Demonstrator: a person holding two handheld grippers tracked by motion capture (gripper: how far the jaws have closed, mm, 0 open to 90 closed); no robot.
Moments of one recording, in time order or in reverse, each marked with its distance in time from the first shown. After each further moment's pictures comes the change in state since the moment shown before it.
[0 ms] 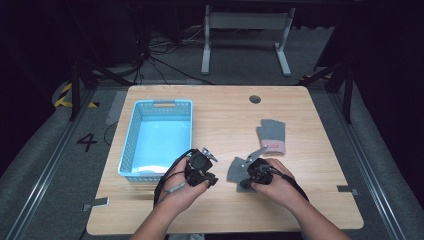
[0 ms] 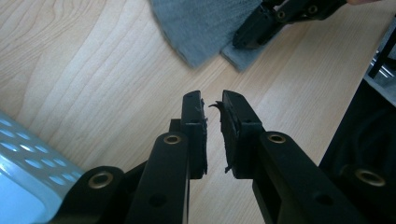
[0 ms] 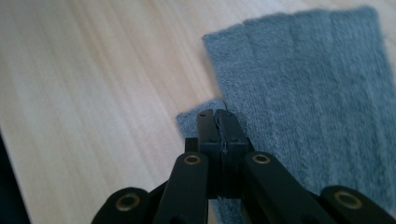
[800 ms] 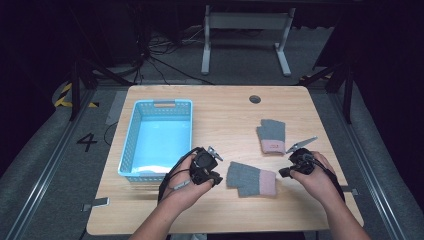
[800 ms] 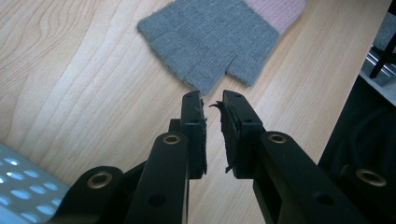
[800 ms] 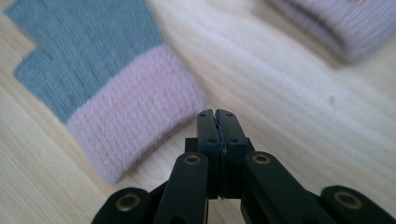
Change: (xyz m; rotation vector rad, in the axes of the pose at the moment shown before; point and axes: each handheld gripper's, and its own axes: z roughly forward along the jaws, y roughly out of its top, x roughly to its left) left arm -0.004 0.012 0.006 0.004 -0.017 0.035; right arm -0.063 -0.071 -0.063 -0.024 -0.171 0.303
